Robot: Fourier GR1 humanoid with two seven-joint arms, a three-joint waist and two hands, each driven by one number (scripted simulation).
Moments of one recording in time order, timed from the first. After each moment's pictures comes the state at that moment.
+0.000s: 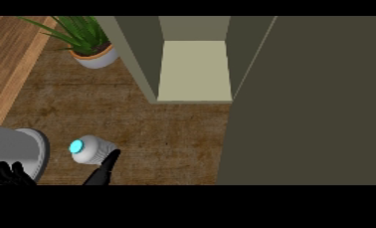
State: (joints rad) left arm 0.41 0.06 -0.43 -2.09 -0.46 1.22 0.21; right arm 0.17 -0.15 0.63 -2.48 0.09 -0.22 0.32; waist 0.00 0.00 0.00
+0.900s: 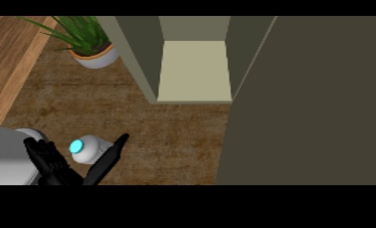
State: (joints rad) left arm 0.28 0.01 -0.24 -1.71 0.13 1.08 -0.32; right arm 0.19 -0.22 0.68 -2.48 0.11 -0.30 0.28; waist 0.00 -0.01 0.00
